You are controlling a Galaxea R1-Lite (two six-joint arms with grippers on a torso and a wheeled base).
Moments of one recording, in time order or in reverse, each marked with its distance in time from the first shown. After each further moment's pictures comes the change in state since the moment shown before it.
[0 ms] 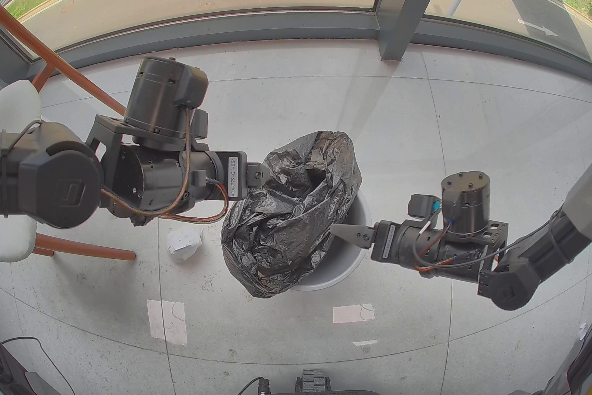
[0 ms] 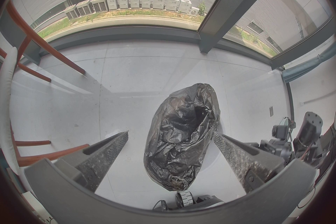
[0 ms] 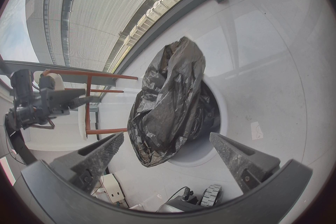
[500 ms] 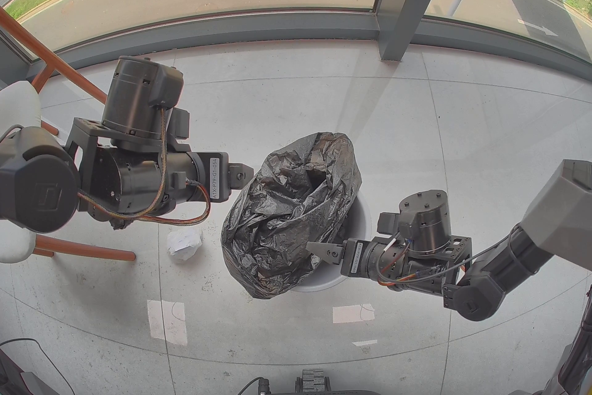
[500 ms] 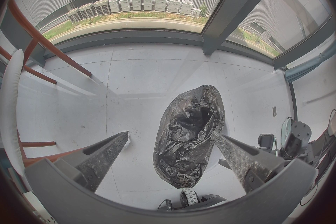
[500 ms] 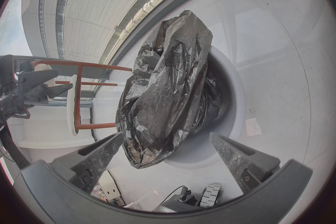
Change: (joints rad) left arm 0.022 -0.048 0.044 -0.007 0.002 0.020; right arm 0.052 0.137 -0.087 -0.001 -0.074 0.007
